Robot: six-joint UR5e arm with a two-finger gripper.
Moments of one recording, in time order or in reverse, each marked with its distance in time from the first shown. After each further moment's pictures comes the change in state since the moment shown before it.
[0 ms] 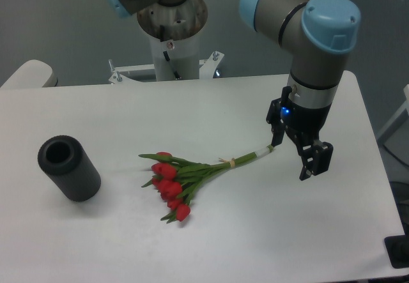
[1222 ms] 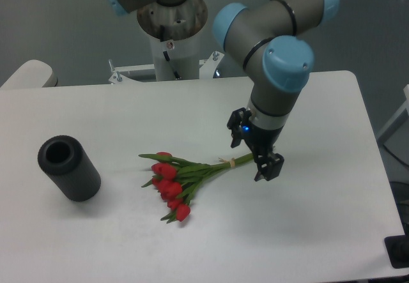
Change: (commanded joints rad) arm -0.071 -0.001 -0.247 -0.012 0.012 -0.112
